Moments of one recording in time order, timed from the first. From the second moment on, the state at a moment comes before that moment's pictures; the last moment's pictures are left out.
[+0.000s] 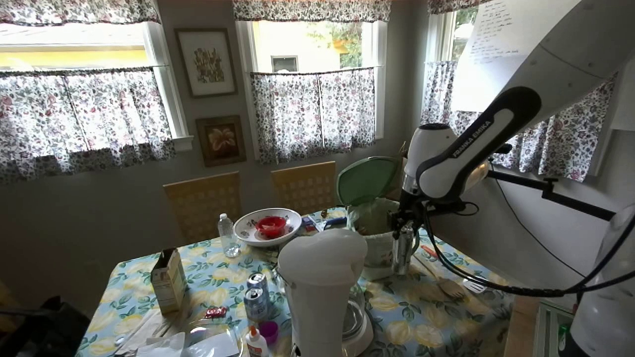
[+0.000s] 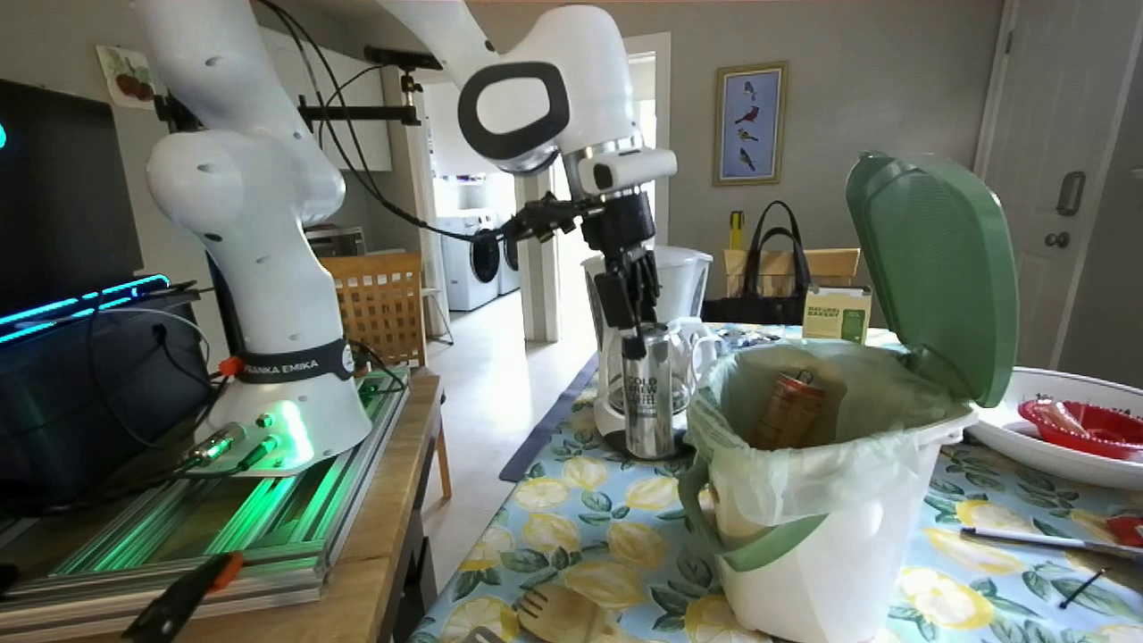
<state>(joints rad) -0.15 -0.21 -0.16 -2.73 -0.15 2.74 0.40</state>
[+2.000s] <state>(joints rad) -0.44 -0.26 -0.04 -2.61 -0.22 2.84 0.44</state>
